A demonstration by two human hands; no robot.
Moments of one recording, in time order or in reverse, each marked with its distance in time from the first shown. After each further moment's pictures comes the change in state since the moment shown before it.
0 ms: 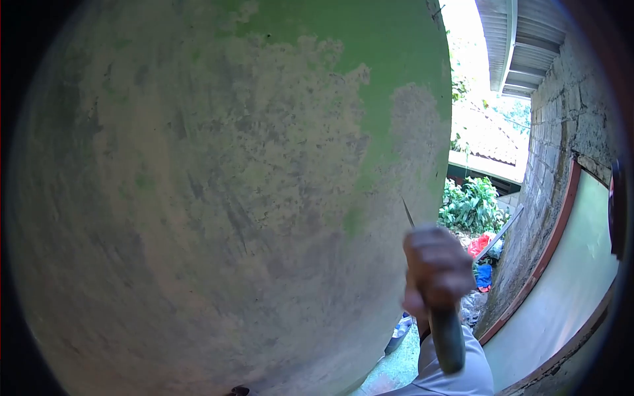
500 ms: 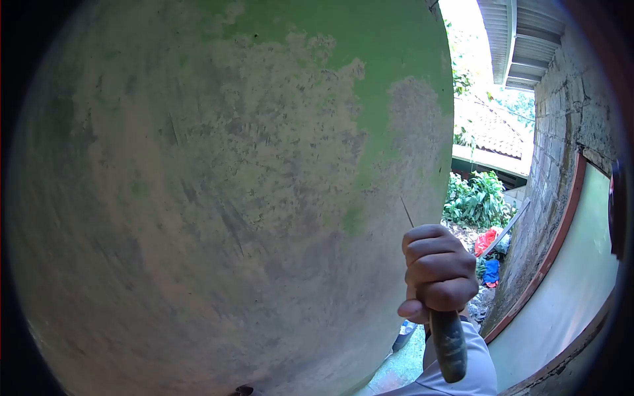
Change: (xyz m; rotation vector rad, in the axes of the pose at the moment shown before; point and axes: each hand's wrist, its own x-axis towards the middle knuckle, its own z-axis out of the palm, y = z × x) left_hand -0.002 0.010 -0.009 0.150 -0.001 0.009; right_hand 0.001 -0.001 -0.002 0.102 -0.087 0.005
